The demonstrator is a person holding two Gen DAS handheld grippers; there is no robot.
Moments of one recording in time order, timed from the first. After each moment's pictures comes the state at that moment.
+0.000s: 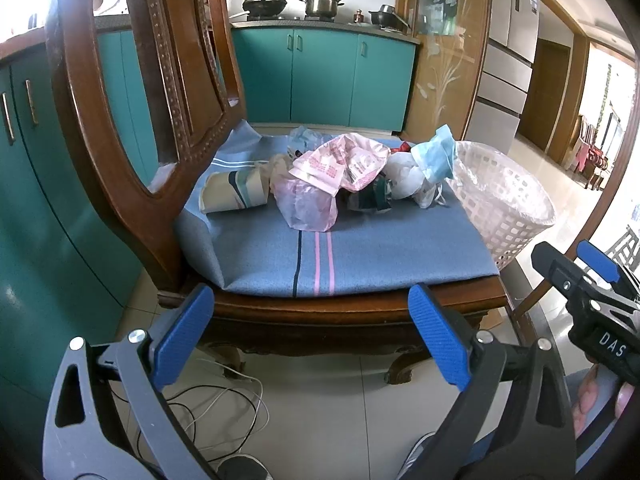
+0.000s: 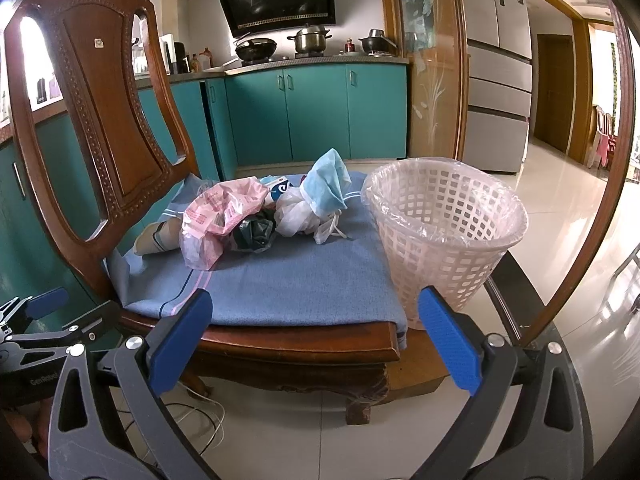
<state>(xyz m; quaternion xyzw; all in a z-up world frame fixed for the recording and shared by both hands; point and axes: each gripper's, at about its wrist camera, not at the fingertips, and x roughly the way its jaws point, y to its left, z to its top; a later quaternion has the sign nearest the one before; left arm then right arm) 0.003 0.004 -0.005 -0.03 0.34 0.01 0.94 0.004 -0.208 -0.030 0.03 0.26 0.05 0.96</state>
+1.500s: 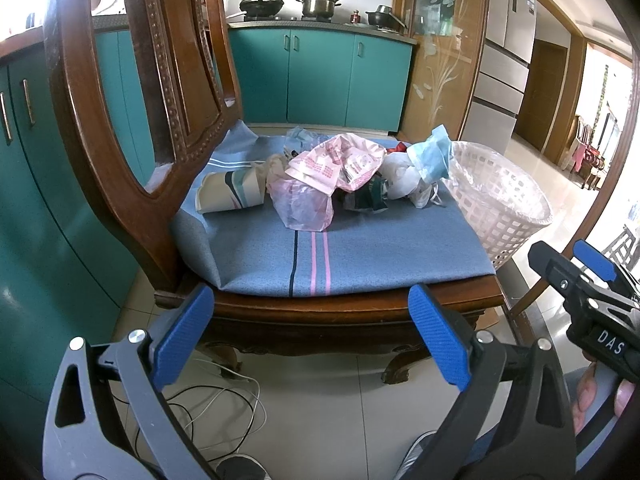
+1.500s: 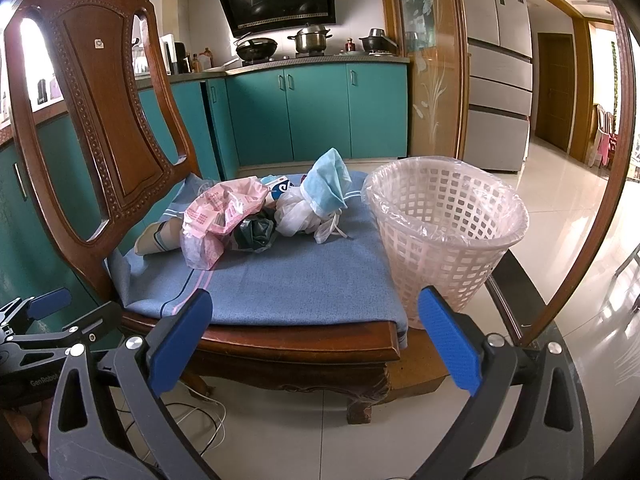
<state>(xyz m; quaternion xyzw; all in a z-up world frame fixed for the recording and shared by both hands) -0.002 -0.002 -0.002 -0.03 0.34 0.00 0.94 0.004 -0.209 -0.031 0.03 0.26 0.05 0.96</state>
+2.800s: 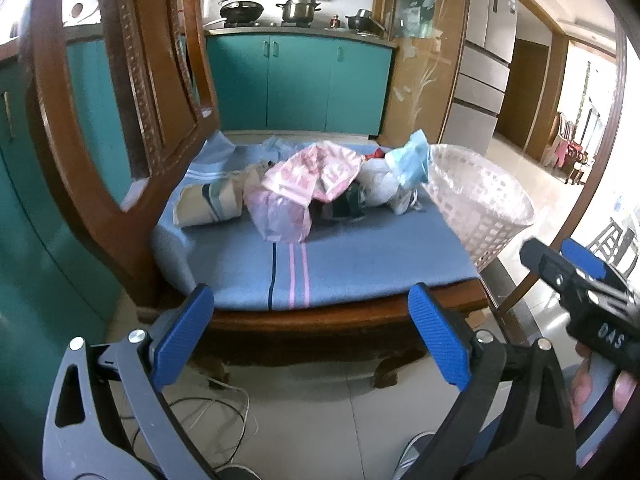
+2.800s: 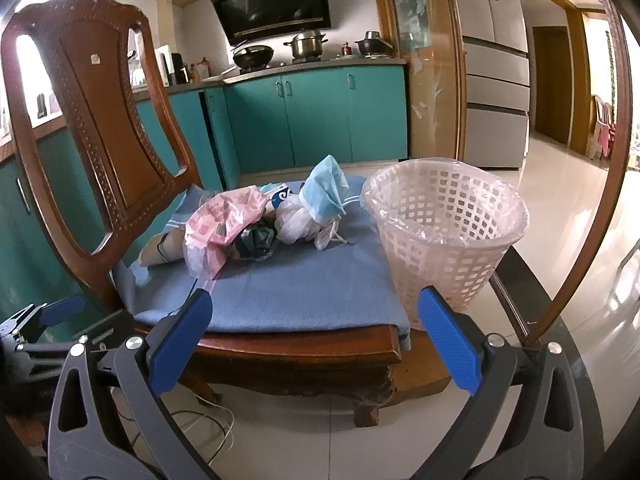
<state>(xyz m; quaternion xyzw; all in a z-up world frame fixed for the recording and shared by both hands) 0.008 -0.006 0.007 -0.02 0.33 -0.04 0.94 0.002 -0.211 -0.025 0.05 0.25 0.04 0.97</state>
